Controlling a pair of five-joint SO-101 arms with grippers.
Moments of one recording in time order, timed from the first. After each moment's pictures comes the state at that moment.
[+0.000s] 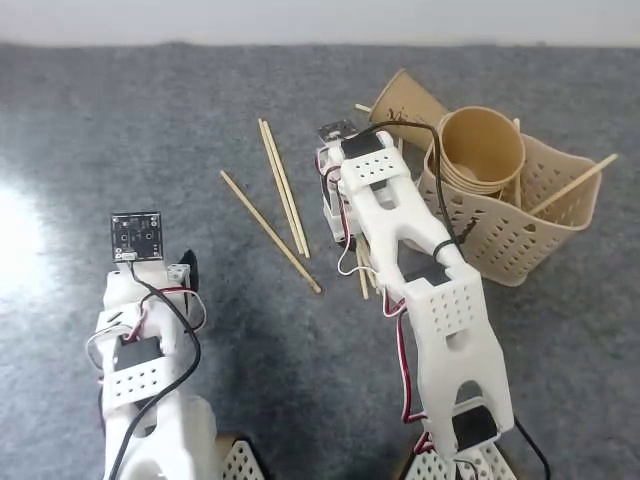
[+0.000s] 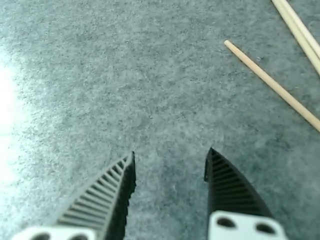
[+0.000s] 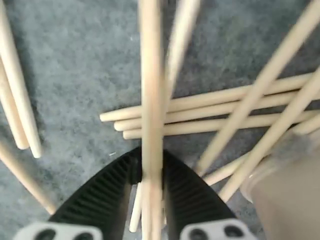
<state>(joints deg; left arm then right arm) -24.4 -54.1 88.5 18.5 -4.7 -25.4 47.6 -34.3 88.7 -1.4</state>
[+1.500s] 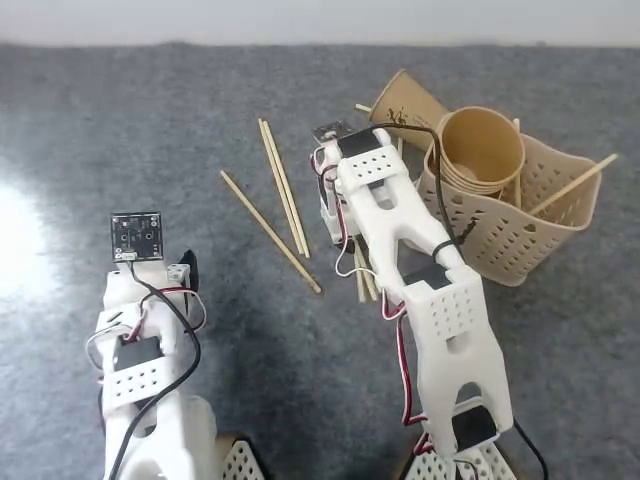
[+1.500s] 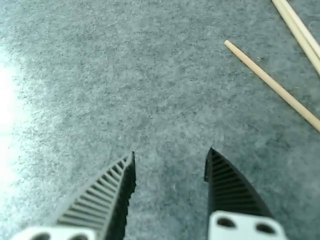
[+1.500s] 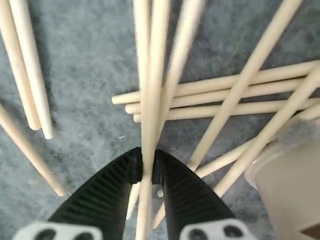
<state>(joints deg) -24.4 -54.1 88.5 18.5 -4.7 -26.3 45.8 -34.3 91.7 -0.9</state>
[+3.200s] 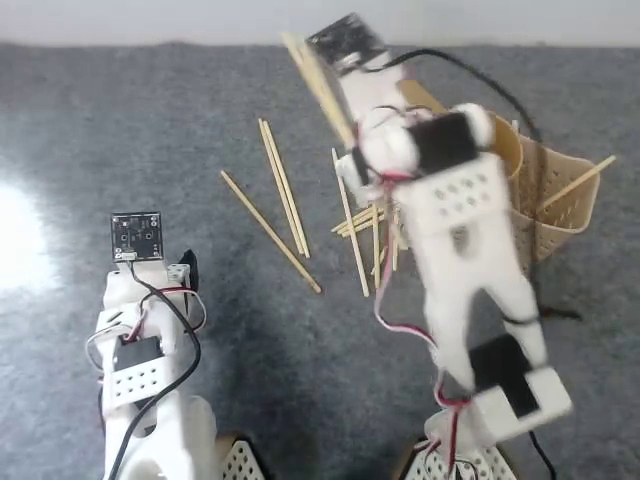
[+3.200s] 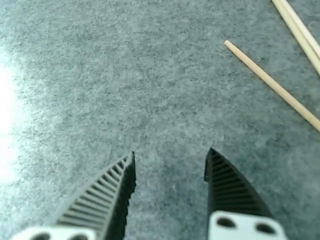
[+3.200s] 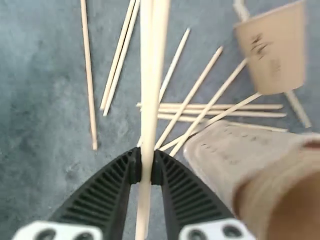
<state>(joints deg) -24.4 -54.1 88.5 18.5 -4.7 -24.8 0.6 -34.3 100.7 12.2</state>
